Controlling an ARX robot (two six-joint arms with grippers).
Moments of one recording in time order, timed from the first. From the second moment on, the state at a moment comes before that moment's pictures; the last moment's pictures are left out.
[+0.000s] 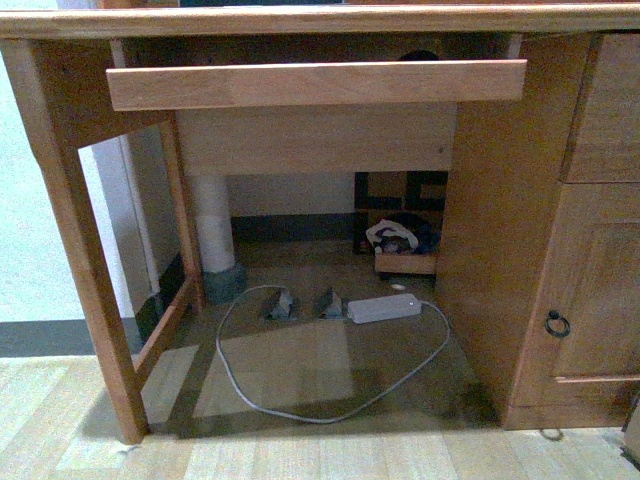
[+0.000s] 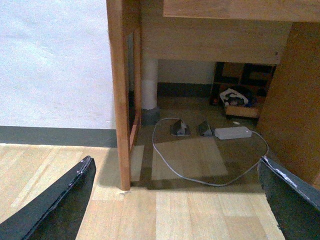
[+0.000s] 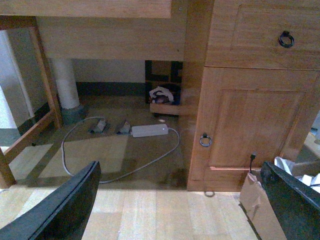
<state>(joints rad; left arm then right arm) 0.00 0.00 0.01 0.00 0.00 -0.01 0.00 0.01 0.02 0.00 0.00 0.00</state>
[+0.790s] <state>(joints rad) 0.00 0.00 0.01 0.00 0.00 -0.01 0.00 0.01 0.02 0.00 0.00 0.00</state>
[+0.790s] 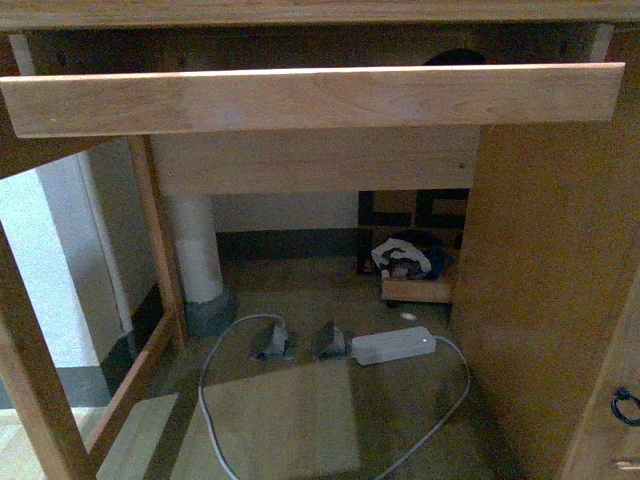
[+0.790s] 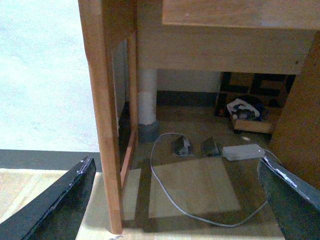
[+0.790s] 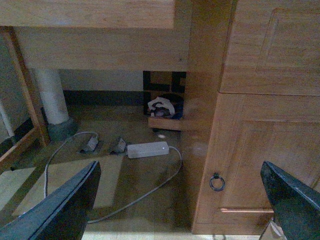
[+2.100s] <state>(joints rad) -0.09 1.62 0.52 0.96 0.18 -0.65 0.00 0.01 0.02 0.00 0.00 0.00</state>
